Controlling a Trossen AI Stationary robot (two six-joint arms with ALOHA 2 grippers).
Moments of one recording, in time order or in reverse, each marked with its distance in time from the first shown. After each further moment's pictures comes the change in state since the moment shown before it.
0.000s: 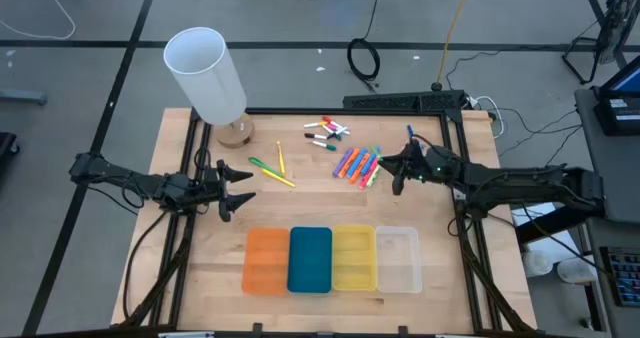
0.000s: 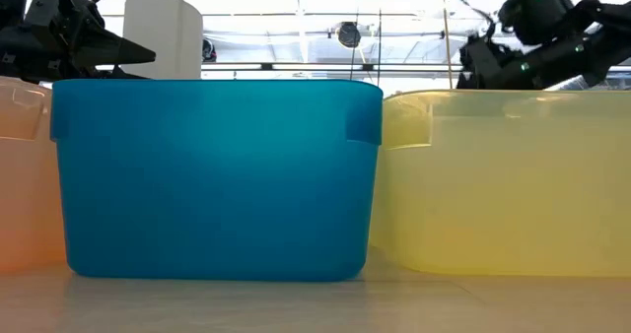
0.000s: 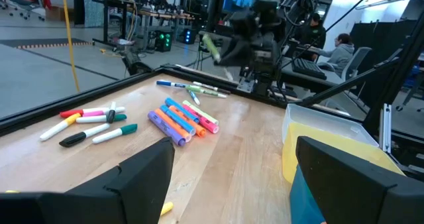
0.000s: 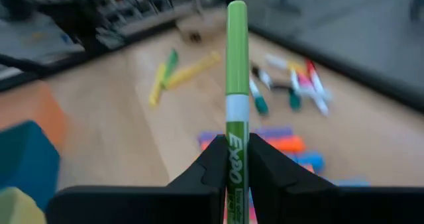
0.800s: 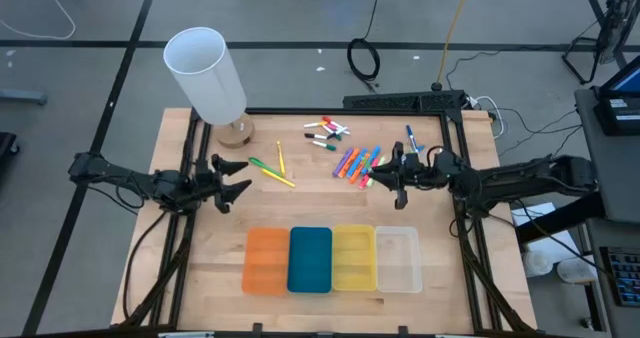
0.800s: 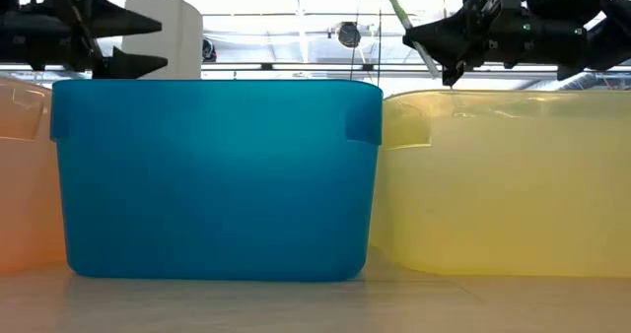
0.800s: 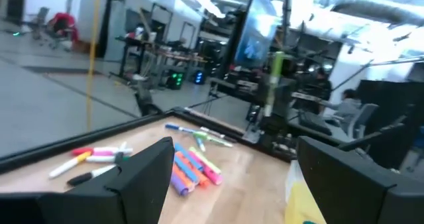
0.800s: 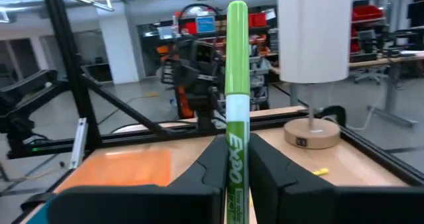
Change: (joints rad) left arm 0.001 0.023 0.001 0.212 -0.109 0.010; right arm 0.138 0.161 0.001 0.551 -0.212 -0.097
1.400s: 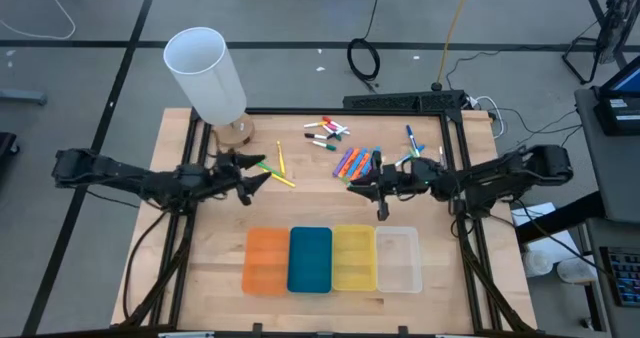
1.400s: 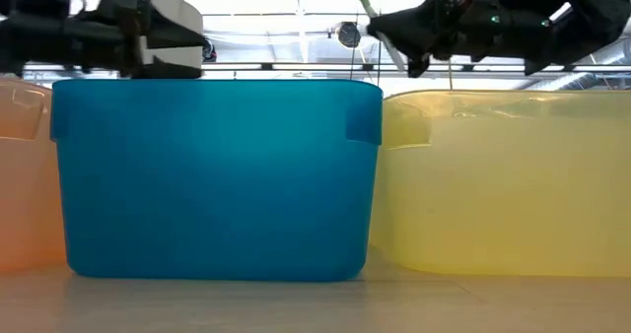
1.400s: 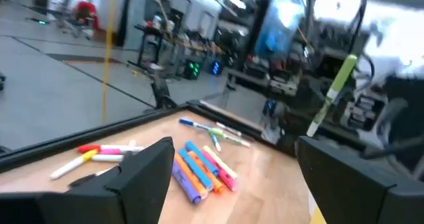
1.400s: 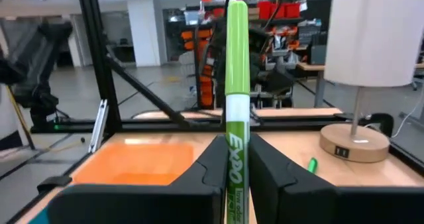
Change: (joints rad) left arm 0.218 0.560 0.115 0.364 0.185 -0.042; right arm 0.114 0.281 0.168 0.064 0.010 -0.073
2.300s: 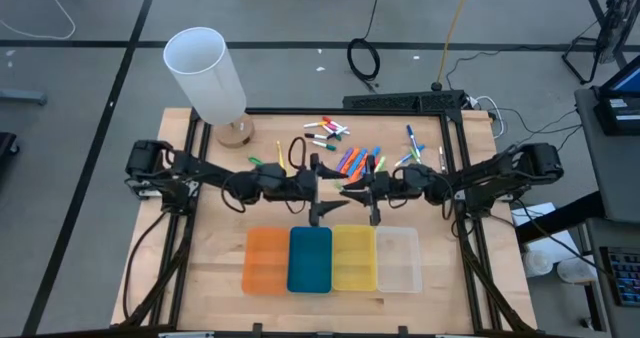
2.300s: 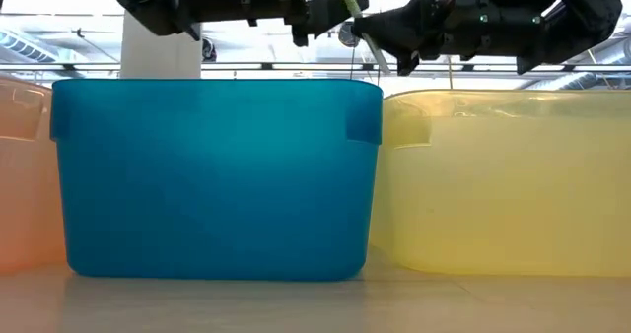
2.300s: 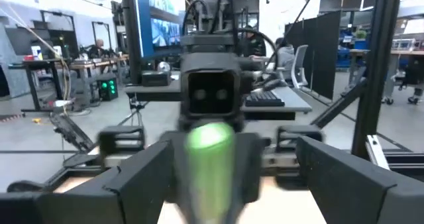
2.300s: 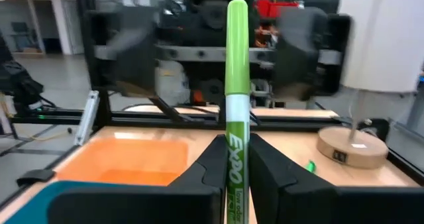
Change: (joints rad) left arm -0.016 0.856 0.753 0.145 0.352 0.303; right arm 0.060 0.084 0.048 0.037 0.081 -0.061
